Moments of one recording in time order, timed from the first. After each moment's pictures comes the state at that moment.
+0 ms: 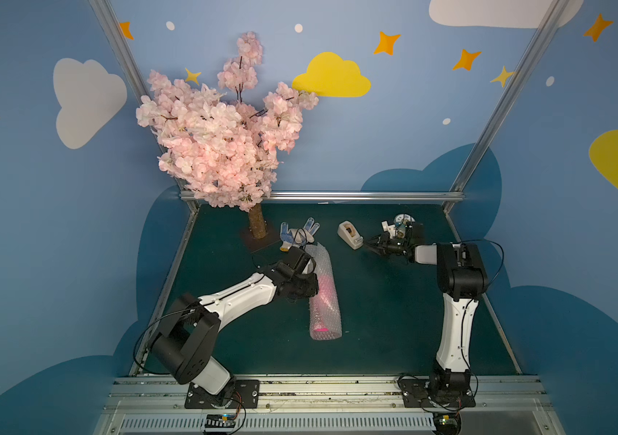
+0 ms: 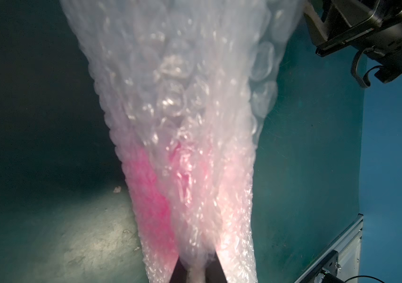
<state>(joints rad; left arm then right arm) -0.63 1.55 0.96 -0.37 0.24 -0.70 0.05 2.26 1.33 0.27 -1.06 0.73</state>
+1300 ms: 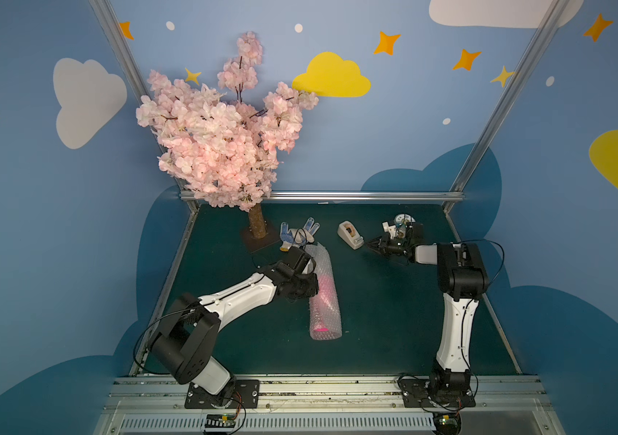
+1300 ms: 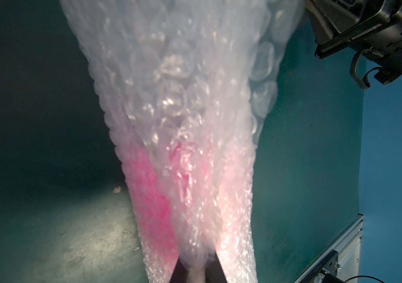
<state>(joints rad) -0.63 1.55 0.96 -0.37 0.24 -0.70 0.05 2.26 1.33 0.24 -1.04 0.73</state>
